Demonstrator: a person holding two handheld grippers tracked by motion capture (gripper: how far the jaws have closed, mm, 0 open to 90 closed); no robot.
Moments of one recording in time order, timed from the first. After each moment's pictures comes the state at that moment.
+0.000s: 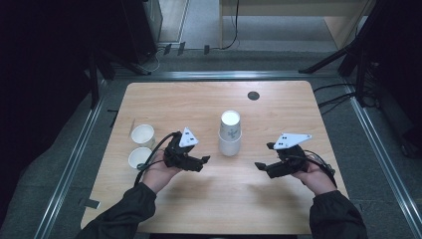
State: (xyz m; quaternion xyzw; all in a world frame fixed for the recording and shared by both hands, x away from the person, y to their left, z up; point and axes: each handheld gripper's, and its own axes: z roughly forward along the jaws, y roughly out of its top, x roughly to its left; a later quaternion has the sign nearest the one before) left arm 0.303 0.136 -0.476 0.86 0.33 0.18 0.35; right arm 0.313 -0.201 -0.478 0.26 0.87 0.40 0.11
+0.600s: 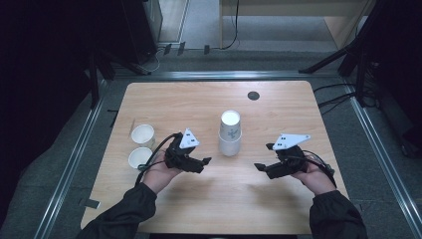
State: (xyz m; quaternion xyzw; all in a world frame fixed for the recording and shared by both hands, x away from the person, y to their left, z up) left arm 0.301 0.134 -0.476 0.86 0.32 0.17 0.36; right arm 0.312 -0.200 -0.479 0.25 0.88 0.40 0.11
